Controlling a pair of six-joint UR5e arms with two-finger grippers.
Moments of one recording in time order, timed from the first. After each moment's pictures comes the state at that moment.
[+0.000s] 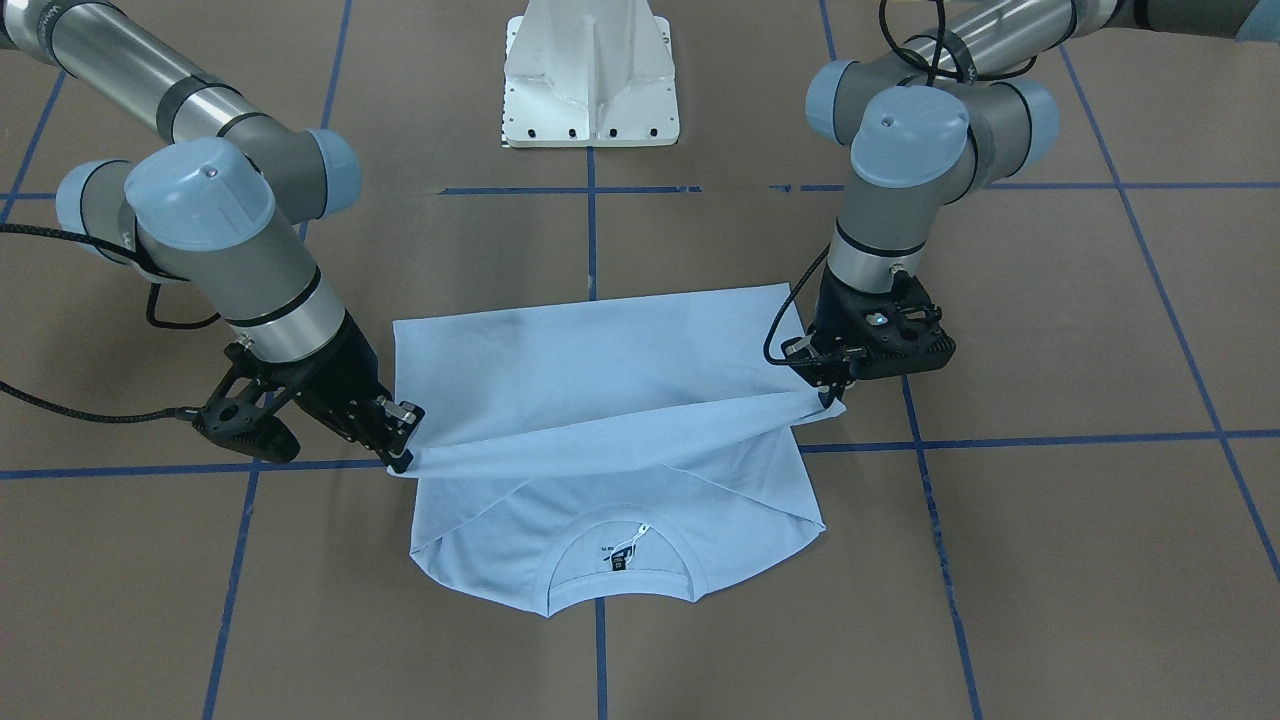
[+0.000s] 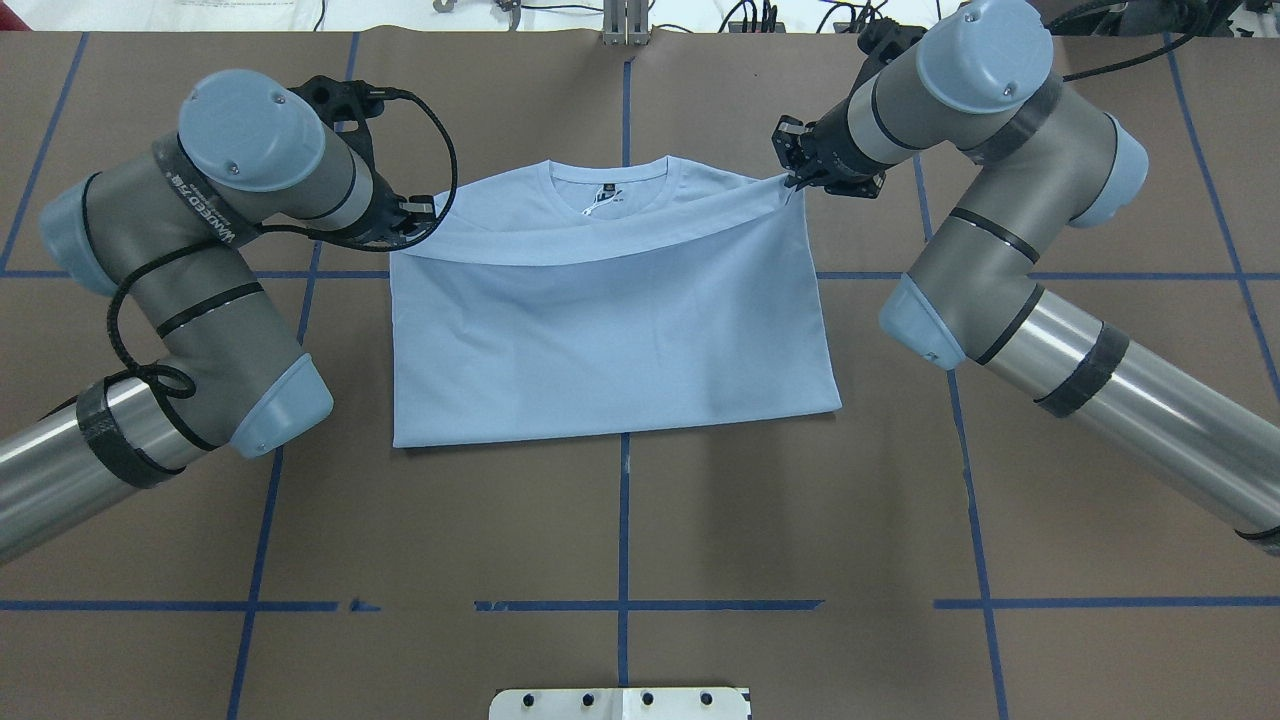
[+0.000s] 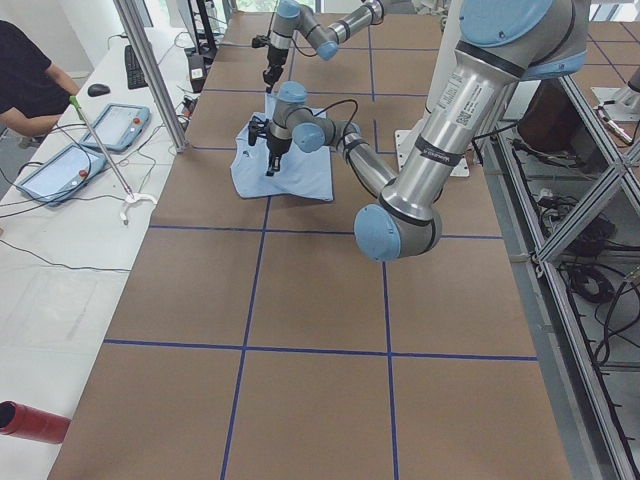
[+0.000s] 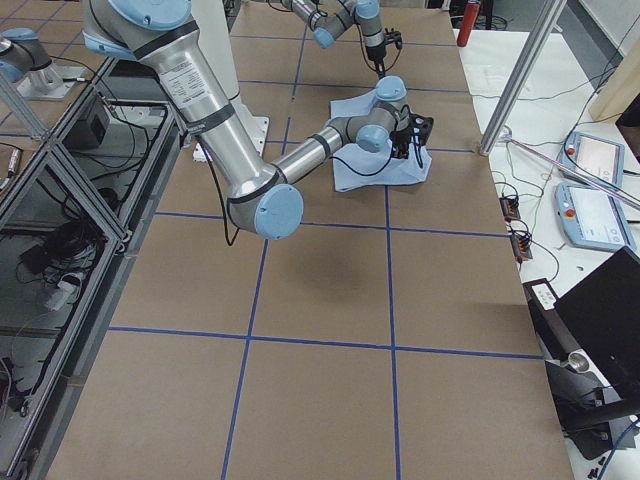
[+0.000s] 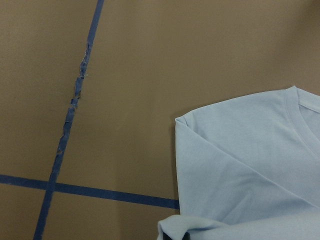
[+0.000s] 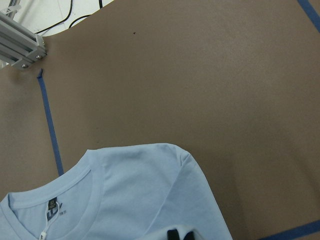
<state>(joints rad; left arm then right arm) -0.76 -2.13 -1.65 -1.74 -1.79 -1.19 0.85 -0.95 1.46 -1.10 1.95 1.50</state>
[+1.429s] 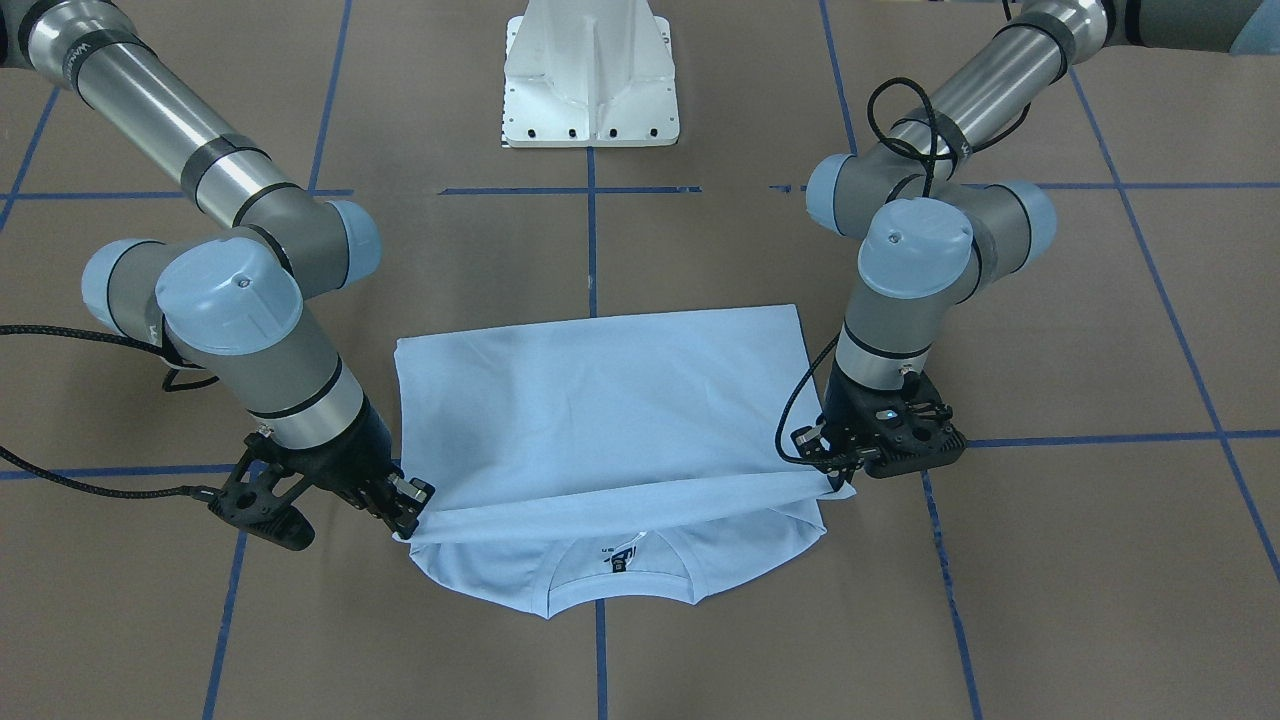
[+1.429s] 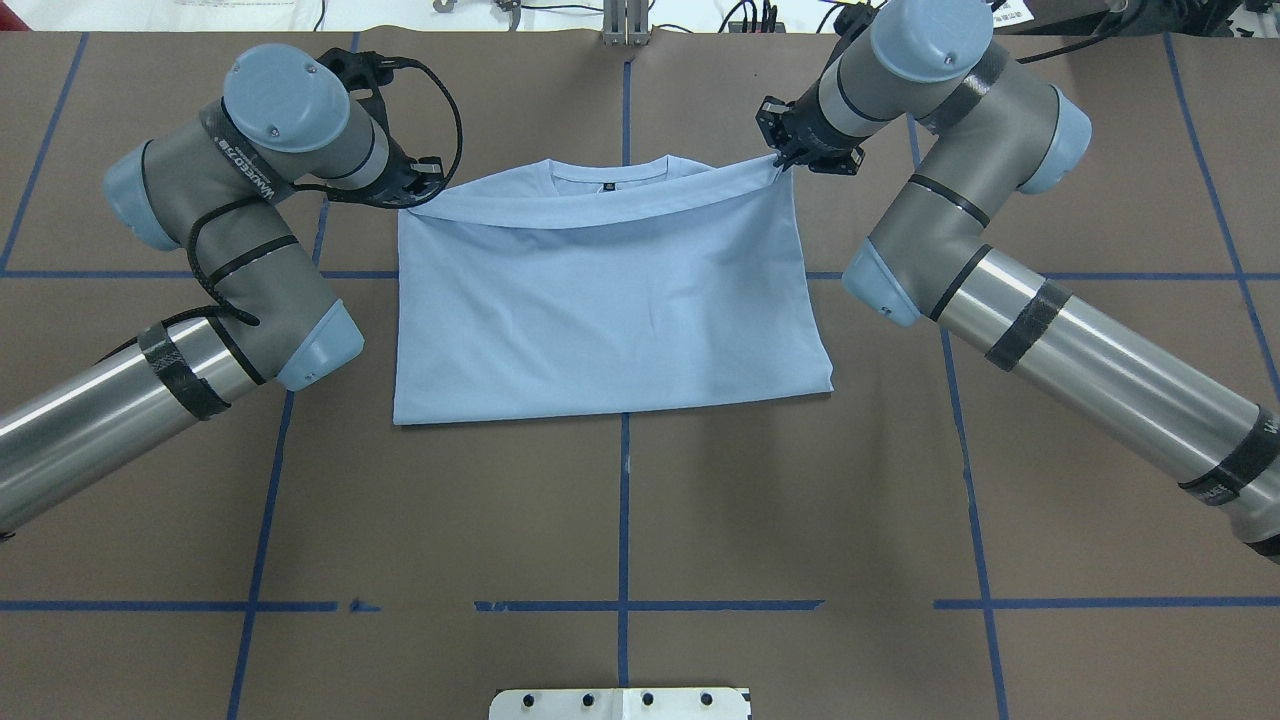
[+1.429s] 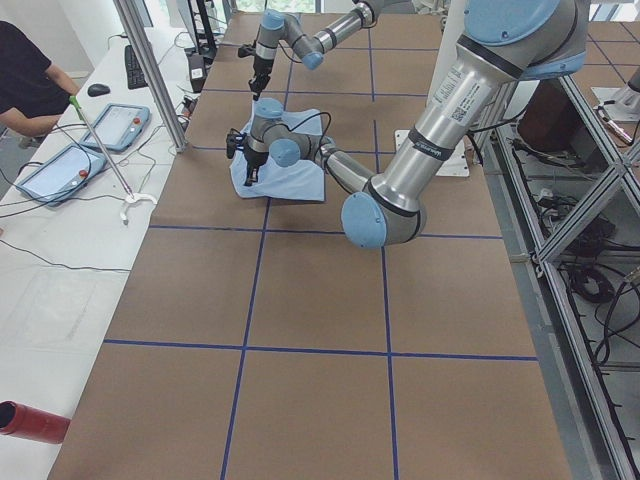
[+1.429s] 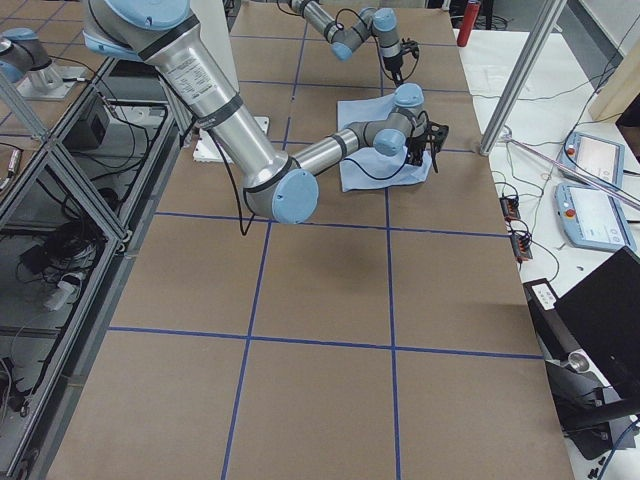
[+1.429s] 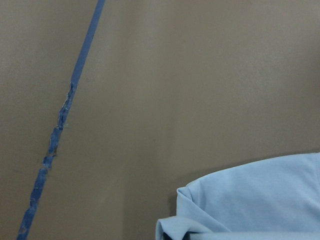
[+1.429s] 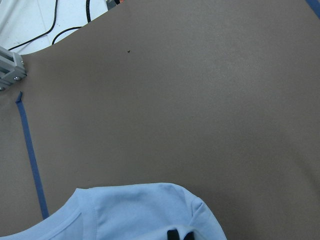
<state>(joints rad) -0.80 -2.22 -1.39 -1.92 -1.79 -1.19 0.86 -0.85 1.27 -1.07 1.95 1.49</state>
